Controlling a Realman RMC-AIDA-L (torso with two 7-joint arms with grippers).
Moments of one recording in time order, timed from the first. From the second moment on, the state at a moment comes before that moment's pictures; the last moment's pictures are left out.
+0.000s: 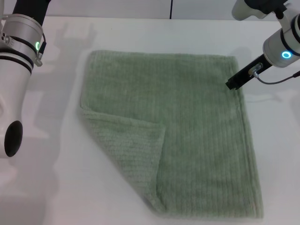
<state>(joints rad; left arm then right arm) -0.82 -2.08 0.36 -0.09 0.77 1.13 -0.26 1.02 1.98 -1.23 -0.49 0.58 1.11 -0.76</state>
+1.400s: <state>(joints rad) -0.84 -2.08 0.38 -0.09 0.77 1.12 -0.31 1.03 1.99 -1.23 -0.44 0.58 1.06 -0.82</state>
